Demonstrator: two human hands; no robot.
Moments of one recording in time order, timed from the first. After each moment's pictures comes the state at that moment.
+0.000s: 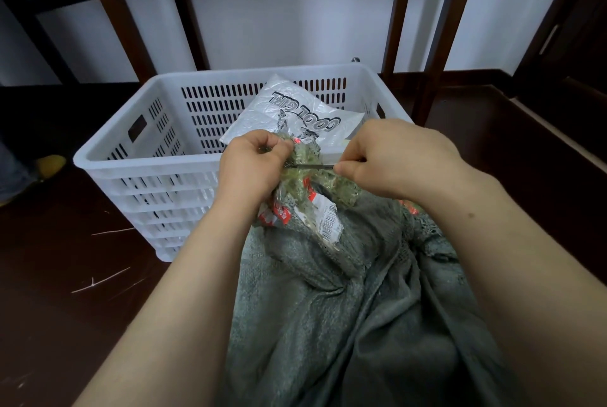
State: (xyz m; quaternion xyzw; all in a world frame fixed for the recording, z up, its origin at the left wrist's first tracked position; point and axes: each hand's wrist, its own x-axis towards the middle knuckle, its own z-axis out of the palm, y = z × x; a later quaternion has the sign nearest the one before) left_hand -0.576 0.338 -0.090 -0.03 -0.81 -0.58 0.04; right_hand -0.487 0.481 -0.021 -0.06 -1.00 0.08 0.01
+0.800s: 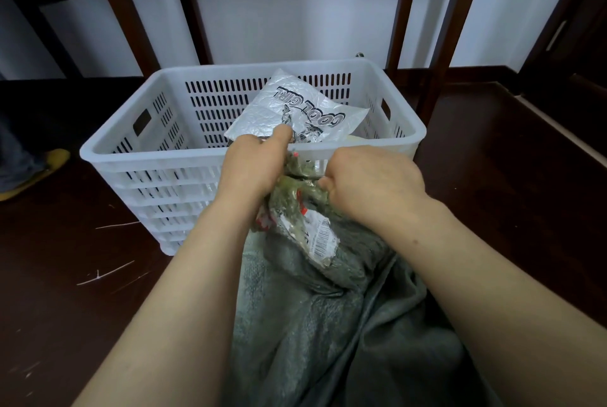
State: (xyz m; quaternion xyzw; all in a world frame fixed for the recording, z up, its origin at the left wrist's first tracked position) left_hand -0.572 0.334 -0.083 0.01 -0.84 -0.54 0.03; right_hand -0.488 0.450 -0.049 -0.04 -1.00 0.03 0.03
